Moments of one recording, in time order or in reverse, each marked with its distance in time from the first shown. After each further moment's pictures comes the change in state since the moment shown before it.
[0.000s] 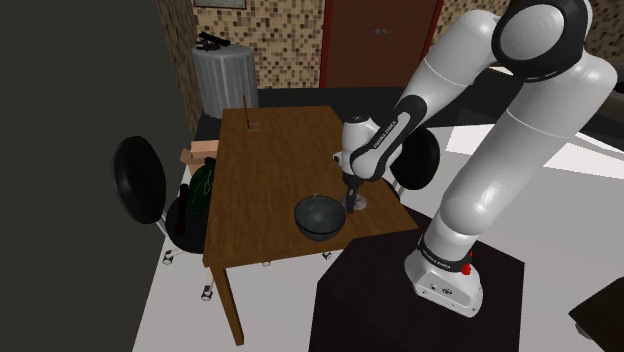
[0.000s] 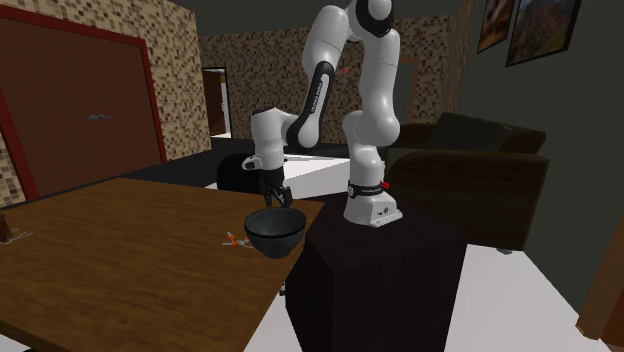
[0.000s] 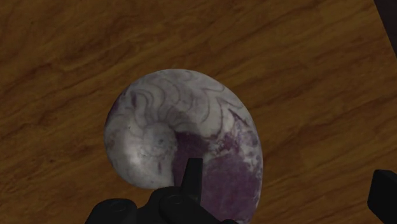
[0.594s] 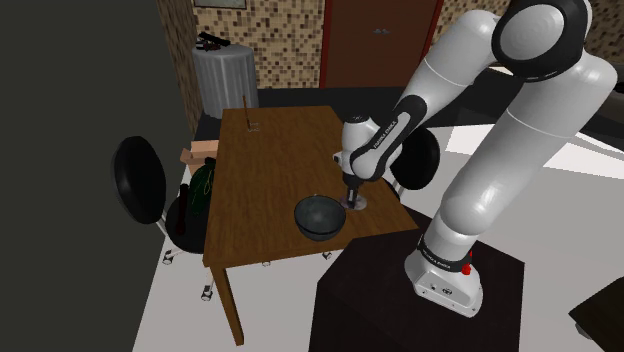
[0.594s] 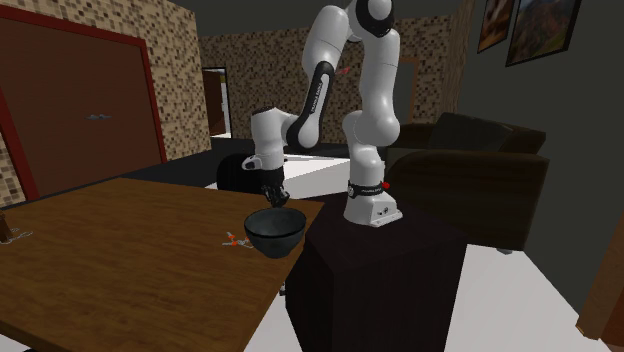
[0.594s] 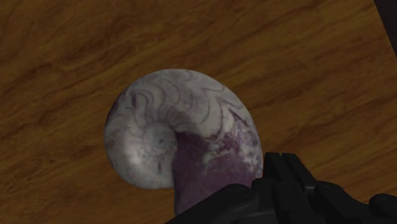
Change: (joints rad) arm 0.000 0.000 0.000 0.000 0.000 0.001 0.000
